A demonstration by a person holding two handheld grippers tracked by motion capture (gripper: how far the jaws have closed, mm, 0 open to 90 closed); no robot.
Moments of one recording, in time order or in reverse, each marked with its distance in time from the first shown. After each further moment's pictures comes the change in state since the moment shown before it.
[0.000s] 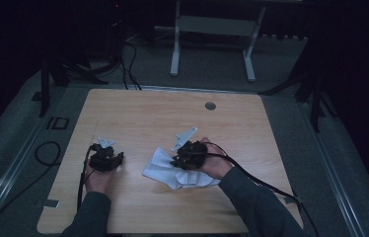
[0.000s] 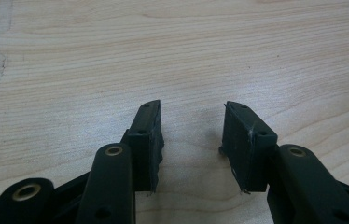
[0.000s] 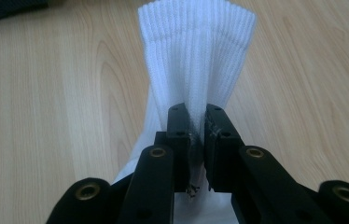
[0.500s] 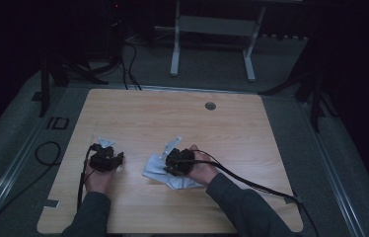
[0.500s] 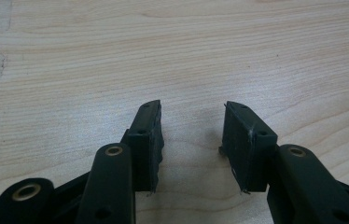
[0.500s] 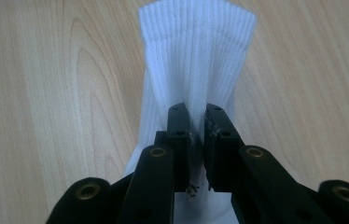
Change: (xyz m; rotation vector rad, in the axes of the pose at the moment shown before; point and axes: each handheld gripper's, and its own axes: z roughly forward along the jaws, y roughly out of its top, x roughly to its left) left arm 0.000 0.000 0.000 -0.002 0.001 -0.001; right arm 0.011 0.001 0.050 0.091 -0.046 0.016
